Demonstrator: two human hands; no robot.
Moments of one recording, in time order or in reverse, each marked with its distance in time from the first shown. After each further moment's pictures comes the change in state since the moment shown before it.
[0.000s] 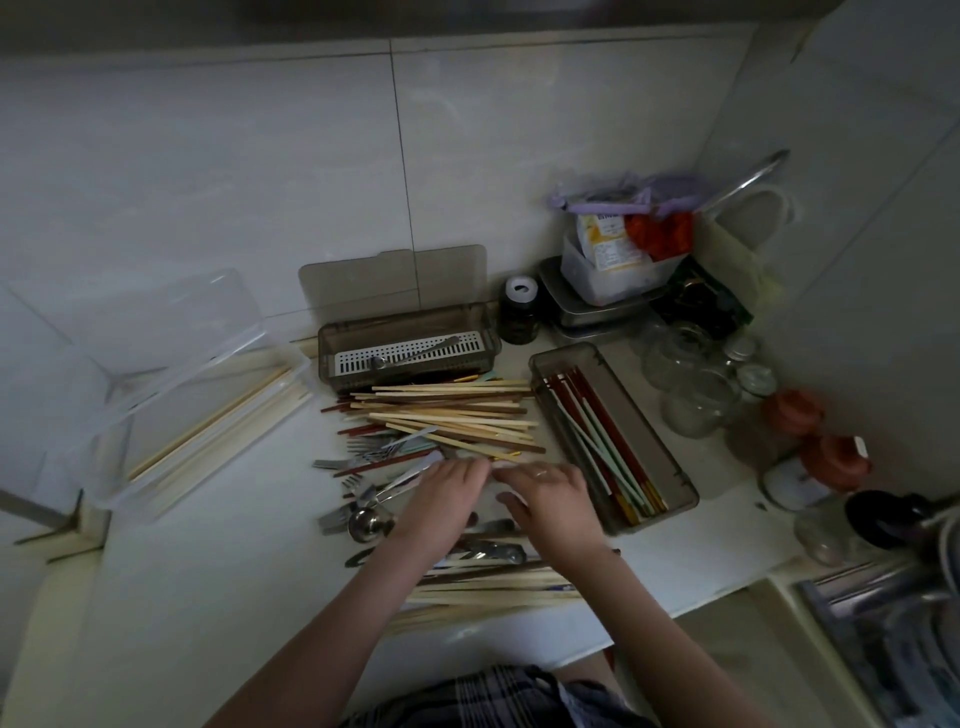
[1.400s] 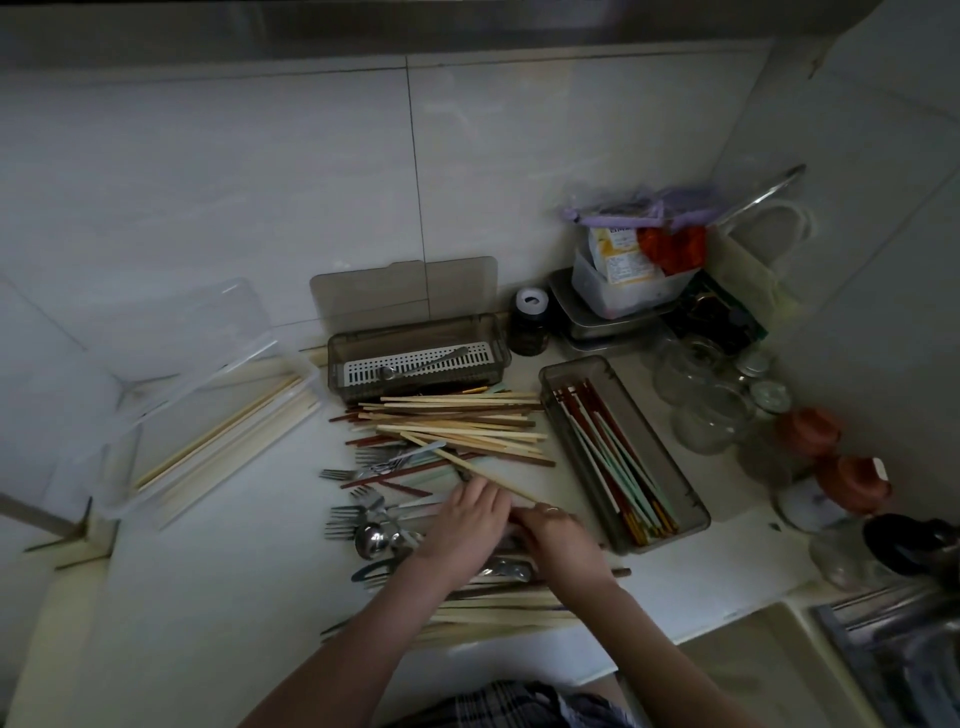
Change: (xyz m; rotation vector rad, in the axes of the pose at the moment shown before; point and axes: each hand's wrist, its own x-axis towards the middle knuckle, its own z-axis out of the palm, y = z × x) left_hand 0.005 0.014 0.009 0.206 -0.194 0.026; right_hand -0.008 0.005 0.019 -0.001 -0.178 0.044
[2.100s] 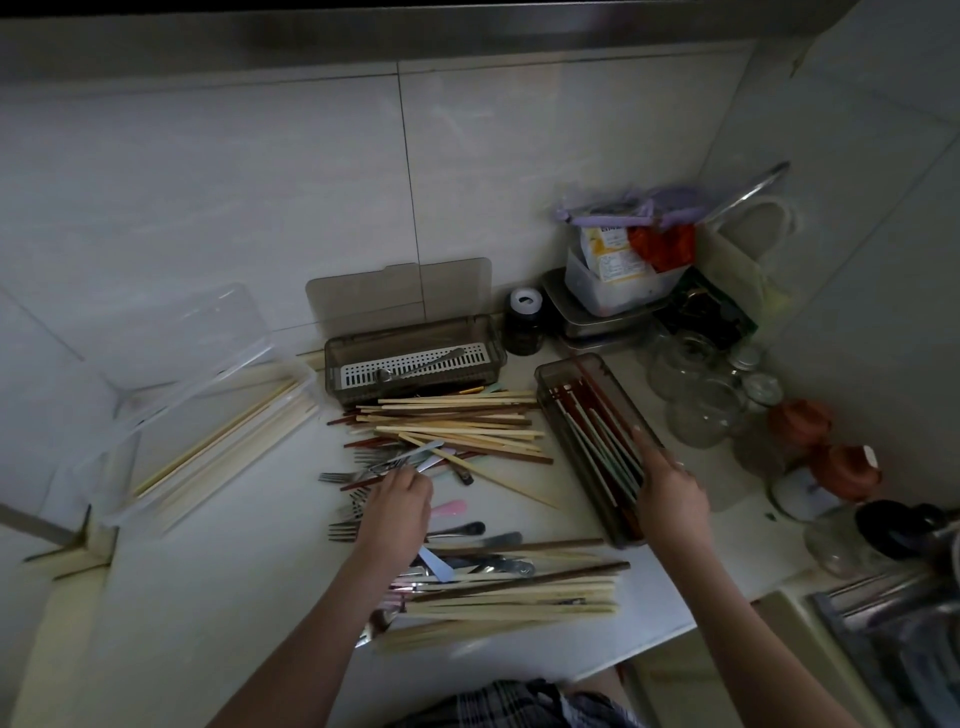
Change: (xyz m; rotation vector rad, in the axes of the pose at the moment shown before) left_hand -0.025 -0.069 0.018 -0.184 0.126 -0.351; right_hand -0.011 0.069 -0.065 0.039 0.255 0.544
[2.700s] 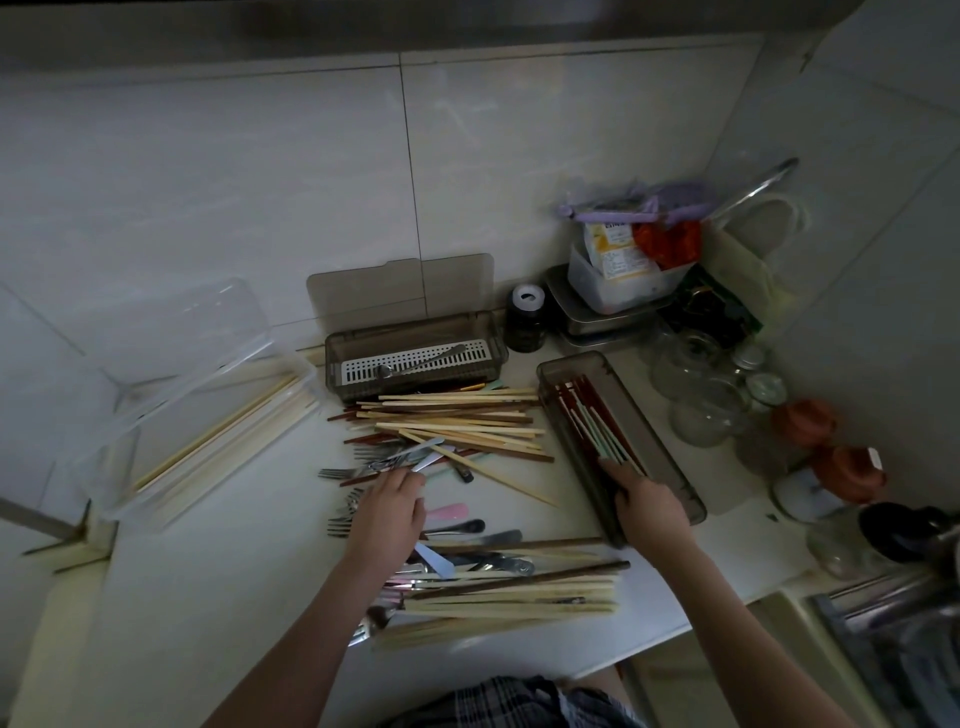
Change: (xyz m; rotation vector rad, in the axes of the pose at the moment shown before) left_hand -0.006 -0.010 0.004 -0.064 0.041 -0.011; right_hand 0.001 0.000 0.013 0.010 -0.301 -0.056
